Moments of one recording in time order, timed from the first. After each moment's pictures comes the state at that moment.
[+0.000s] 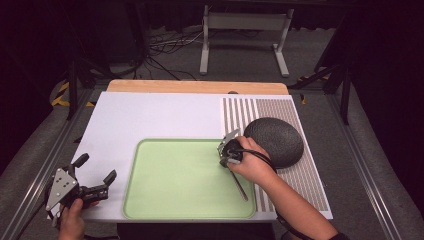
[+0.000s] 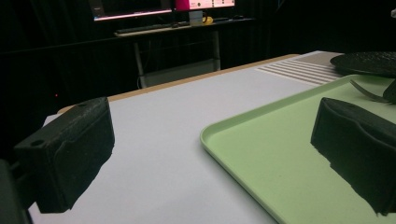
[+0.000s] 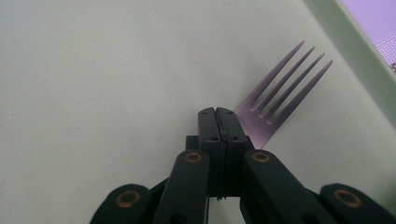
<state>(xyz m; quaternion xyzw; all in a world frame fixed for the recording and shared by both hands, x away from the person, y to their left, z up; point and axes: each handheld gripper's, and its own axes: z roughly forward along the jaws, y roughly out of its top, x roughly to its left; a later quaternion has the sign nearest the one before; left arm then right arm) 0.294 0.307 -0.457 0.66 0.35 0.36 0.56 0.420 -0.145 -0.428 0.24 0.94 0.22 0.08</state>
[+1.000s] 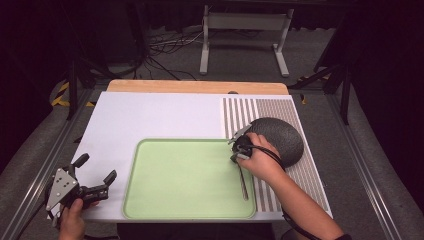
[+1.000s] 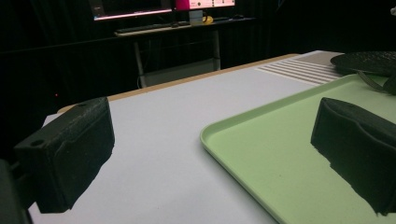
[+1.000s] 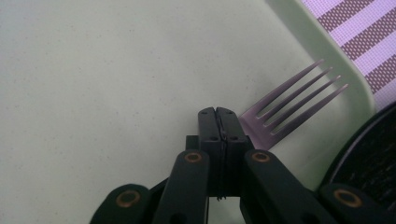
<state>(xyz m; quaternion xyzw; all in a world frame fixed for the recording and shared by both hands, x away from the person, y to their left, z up) 0.294 0.307 -0.457 0.66 0.35 0.36 0.56 0.429 -0.174 -0.425 0.29 0.93 0.20 0.09</state>
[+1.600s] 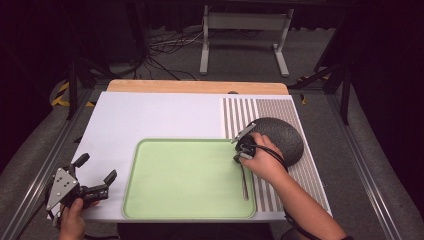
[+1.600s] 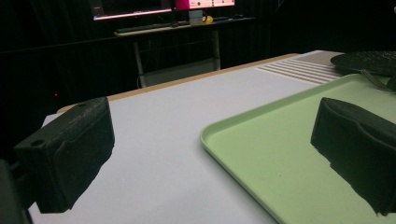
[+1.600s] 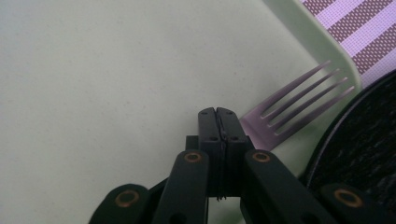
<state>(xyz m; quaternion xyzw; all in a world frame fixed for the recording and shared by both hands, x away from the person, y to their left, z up) 0.295 0.307 -0.457 0.66 0.35 0.36 0.56 0.427 -0.182 -0.423 0.32 0.92 0.21 0.09</state>
